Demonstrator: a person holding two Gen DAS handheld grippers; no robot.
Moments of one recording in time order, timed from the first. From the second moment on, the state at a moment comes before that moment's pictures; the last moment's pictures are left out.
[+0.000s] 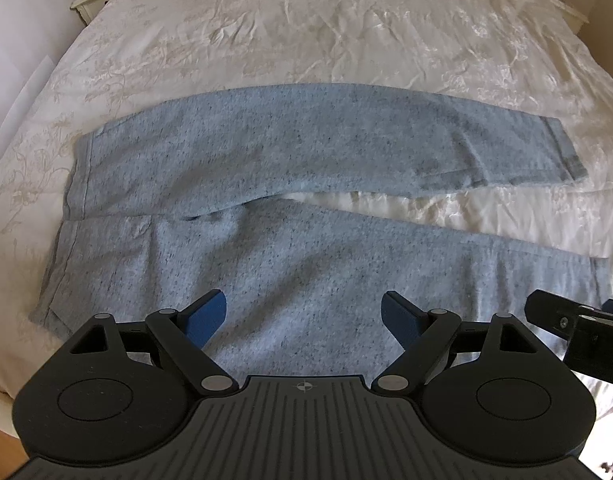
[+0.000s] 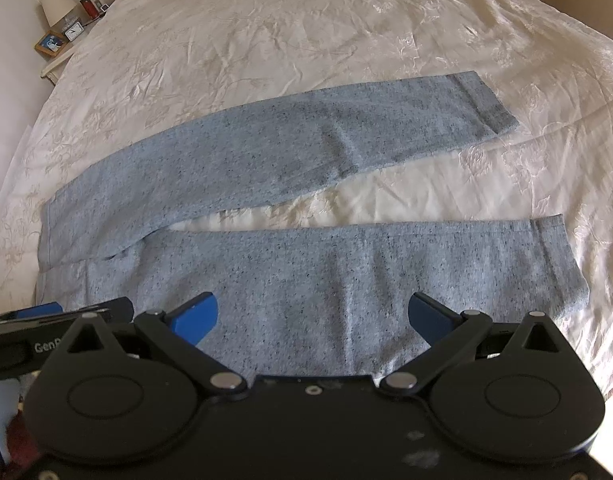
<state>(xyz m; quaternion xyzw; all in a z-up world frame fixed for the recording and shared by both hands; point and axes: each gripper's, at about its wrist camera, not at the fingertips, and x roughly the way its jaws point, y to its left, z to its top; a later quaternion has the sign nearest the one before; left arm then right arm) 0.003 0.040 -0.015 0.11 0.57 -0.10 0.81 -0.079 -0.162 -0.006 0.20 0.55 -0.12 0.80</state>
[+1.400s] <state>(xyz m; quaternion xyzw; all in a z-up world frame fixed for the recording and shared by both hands) 0.007 0.031 -0.024 0.12 0.58 -0.07 0.80 -0.065 -0.175 -0.015 0.19 0.54 -0.13 0.81</state>
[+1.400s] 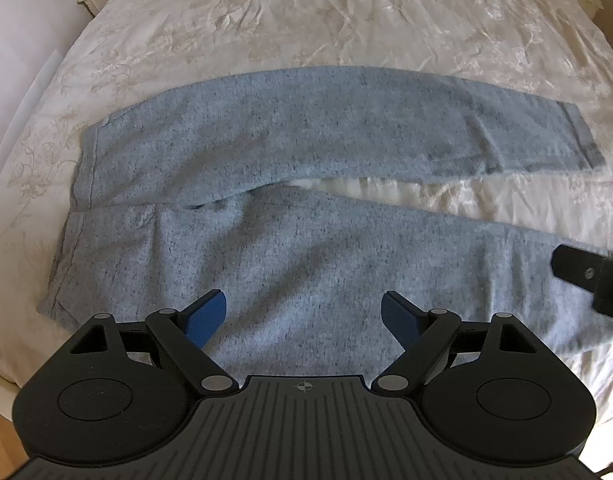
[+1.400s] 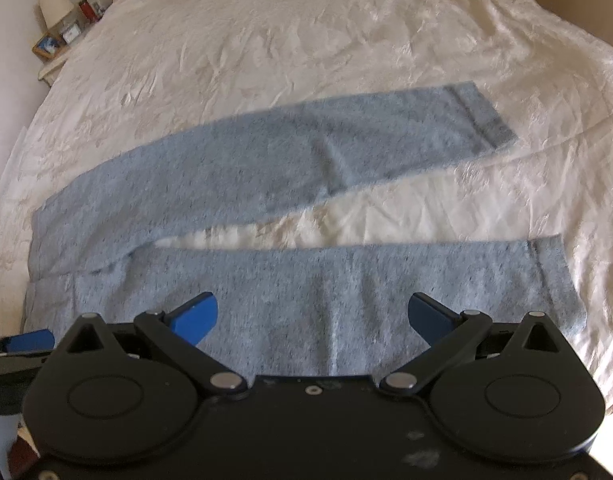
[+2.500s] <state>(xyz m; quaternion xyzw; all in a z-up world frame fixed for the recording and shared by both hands) 0.210 0.009 -0.095 0.10 0.60 -0.06 0.79 0.186 -0.309 -0.136 -0.04 0.51 0.04 0.86</state>
